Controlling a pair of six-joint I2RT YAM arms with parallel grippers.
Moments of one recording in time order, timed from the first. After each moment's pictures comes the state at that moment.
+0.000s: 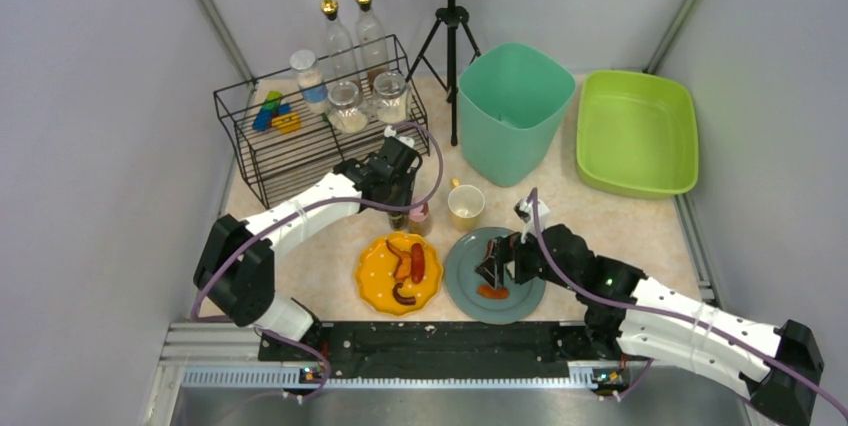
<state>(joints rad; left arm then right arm) -0.65 1.51 1.09 -0.64 -0.23 -0.40 0.95 0.67 0.38 -0.25 0.07 0.56</state>
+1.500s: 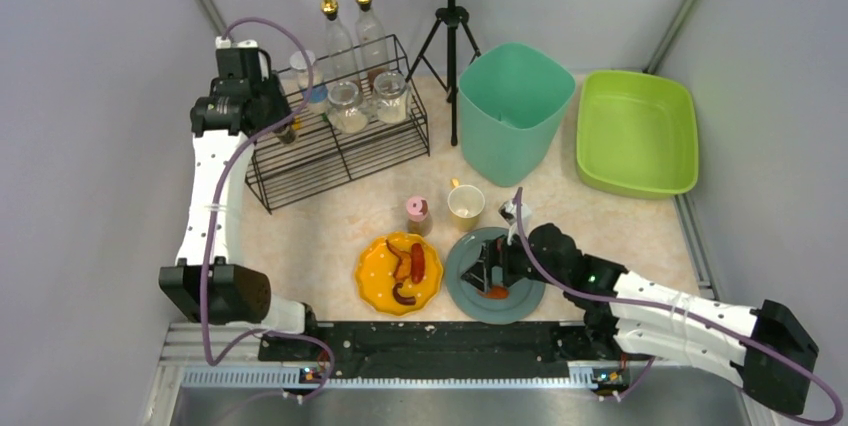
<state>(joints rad) 0.01 1.44 1.68 -0.94 -0.17 -0.23 0.95 0.80 0.33 -0.01 -0.09 0.59</state>
